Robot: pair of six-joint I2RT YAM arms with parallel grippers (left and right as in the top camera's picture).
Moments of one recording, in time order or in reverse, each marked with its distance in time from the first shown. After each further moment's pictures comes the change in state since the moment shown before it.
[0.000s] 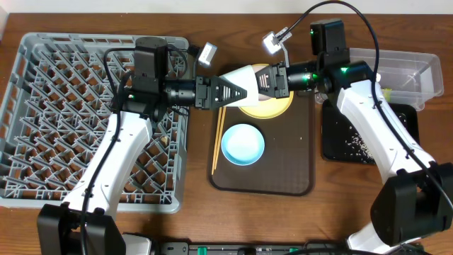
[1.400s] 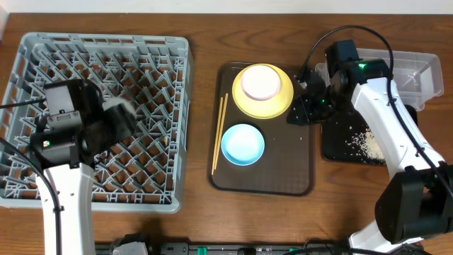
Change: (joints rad) left arm 0.397 -0.343 0.019 -0.810 -1.181 0.259; right arm -0.099 0.000 0.000 -0.644 0.784 -0.242
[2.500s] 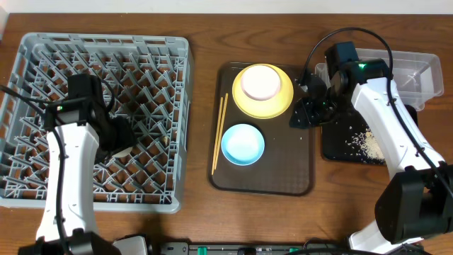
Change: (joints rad) left arm 0.000 0.246 0.000 -0.135 -0.159 0.002; right arm 0.001 0.000 0.000 -0.040 0.034 -0.022
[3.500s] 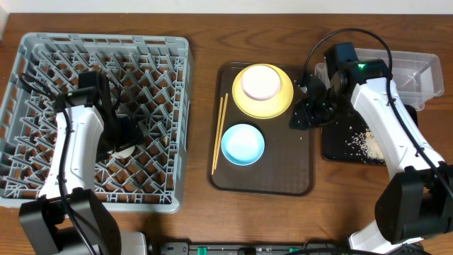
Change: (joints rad) left arm 0.000 0.156 0.000 0.022 0.000 0.041; right arm 0.003 0.000 0.000 -0.013 0.001 -0.007
